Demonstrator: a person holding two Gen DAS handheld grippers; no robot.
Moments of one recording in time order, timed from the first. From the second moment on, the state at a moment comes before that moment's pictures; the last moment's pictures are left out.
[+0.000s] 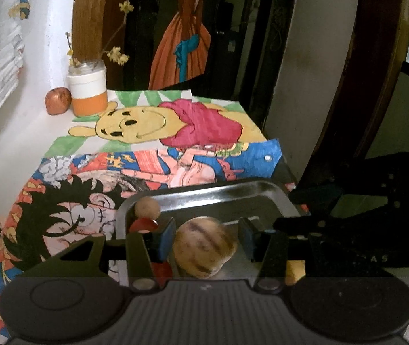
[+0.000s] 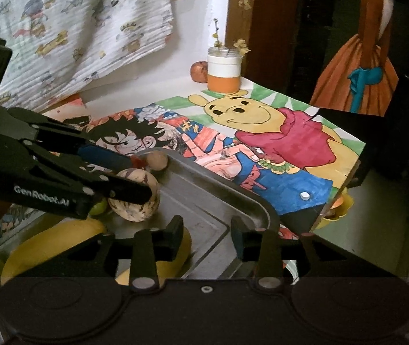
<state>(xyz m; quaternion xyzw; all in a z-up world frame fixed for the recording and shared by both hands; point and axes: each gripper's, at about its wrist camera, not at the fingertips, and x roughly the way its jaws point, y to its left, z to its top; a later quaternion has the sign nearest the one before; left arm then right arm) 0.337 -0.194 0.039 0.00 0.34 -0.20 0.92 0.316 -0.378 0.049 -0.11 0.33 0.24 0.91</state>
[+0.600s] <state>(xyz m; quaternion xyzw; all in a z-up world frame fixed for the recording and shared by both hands) 0.304 -0.175 0.084 -0.03 0.28 -0.16 0.95 0.274 -0.391 0.088 -0.07 0.29 0.19 0.94</state>
